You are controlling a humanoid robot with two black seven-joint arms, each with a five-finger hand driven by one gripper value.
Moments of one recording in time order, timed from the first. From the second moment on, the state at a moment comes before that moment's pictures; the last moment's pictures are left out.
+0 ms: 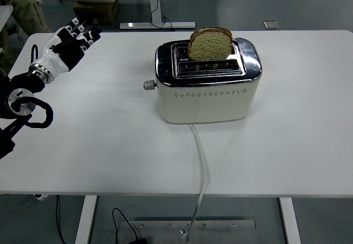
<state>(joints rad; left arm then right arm) -0.84 0.49 -0.60 -0.86 -0.08 -0.21 -0.18 -0.03 0.00 0.29 0.08 -0.32 0.06 0.24</state>
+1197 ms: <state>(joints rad) -1.27 0.92 -0.17 -1.40 0.45 -0.42 0.03 -0.03 0.00 0.29 0.08 -0.32 0.06 0.24</state>
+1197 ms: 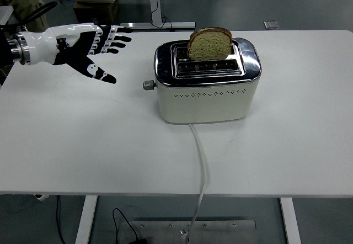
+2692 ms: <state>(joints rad) -1.22 0.76 -0.12 -1.32 0.86 -0.46 0.03 -0.03 0.00 0.29 0.08 -0.32 0.06 0.24</state>
